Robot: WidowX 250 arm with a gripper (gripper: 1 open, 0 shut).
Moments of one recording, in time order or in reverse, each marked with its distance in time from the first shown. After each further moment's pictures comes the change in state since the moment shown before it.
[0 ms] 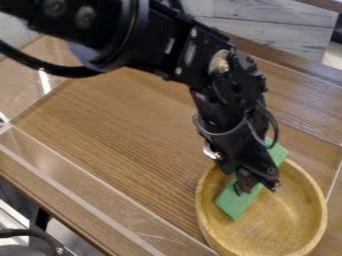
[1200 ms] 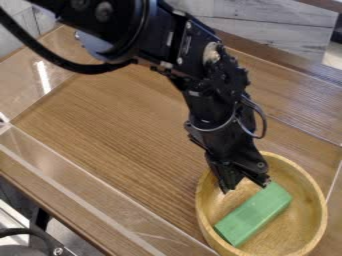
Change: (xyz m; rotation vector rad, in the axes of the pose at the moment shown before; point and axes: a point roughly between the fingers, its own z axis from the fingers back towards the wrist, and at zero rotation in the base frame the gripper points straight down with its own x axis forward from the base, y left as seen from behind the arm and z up) arm -0.007 0.011 -0.012 -0.056 0.075 0.083
